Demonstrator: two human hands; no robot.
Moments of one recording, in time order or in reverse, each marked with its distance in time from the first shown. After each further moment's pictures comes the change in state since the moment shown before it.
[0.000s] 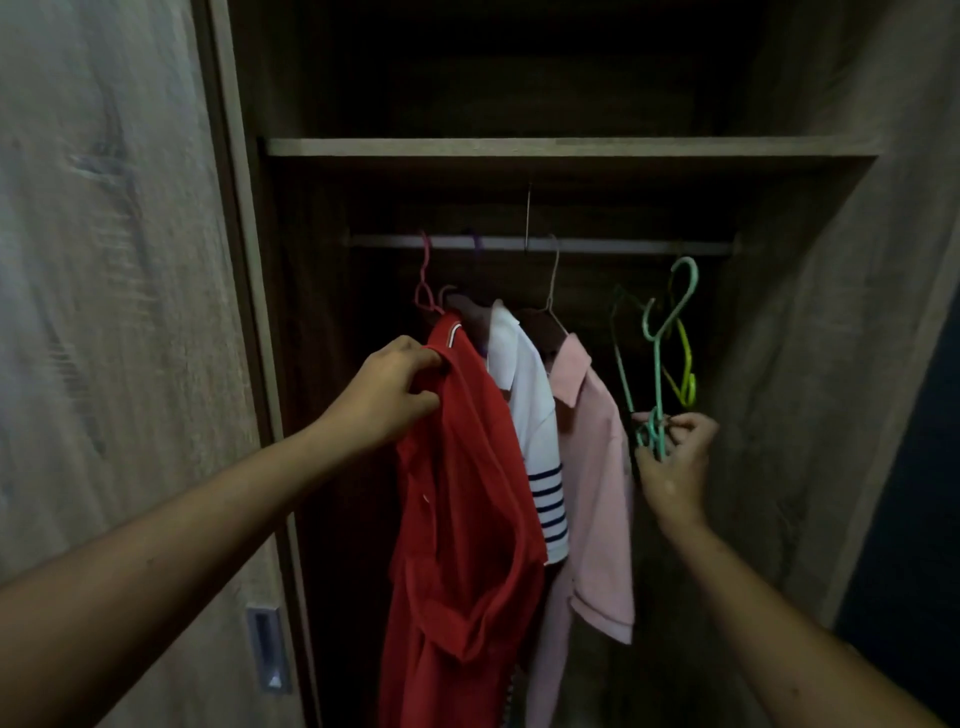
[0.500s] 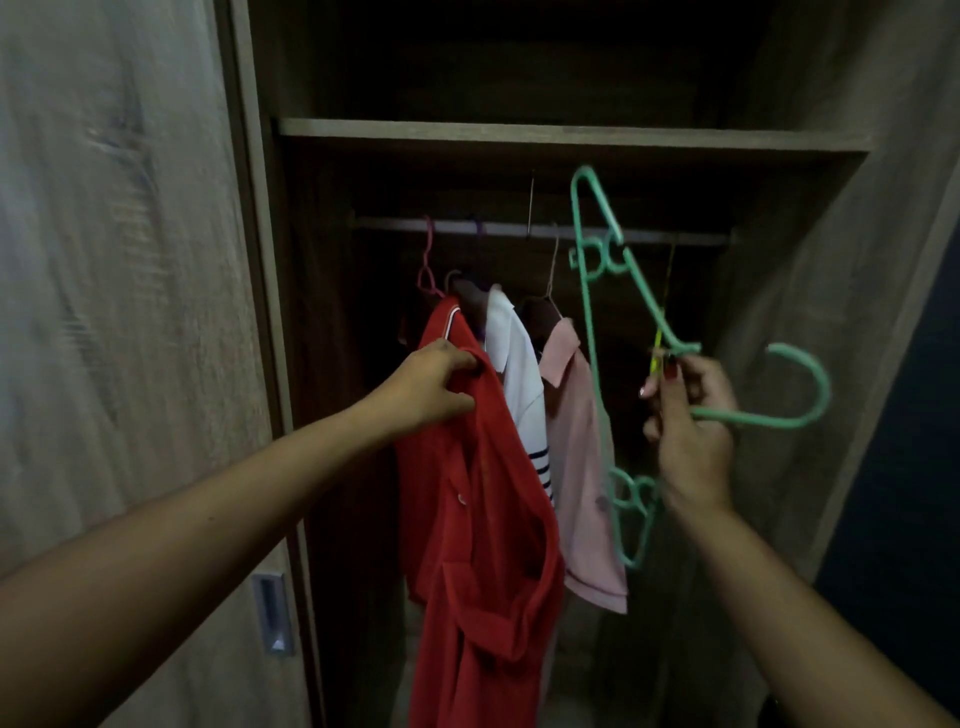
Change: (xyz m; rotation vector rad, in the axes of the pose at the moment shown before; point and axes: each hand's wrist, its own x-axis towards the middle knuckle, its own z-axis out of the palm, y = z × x) left_hand -0.006 0.020 0.016 0.002 -0.163 -0.001; right_hand -0.032 -0.110 -0.019 0.378 -0.050 -0.101
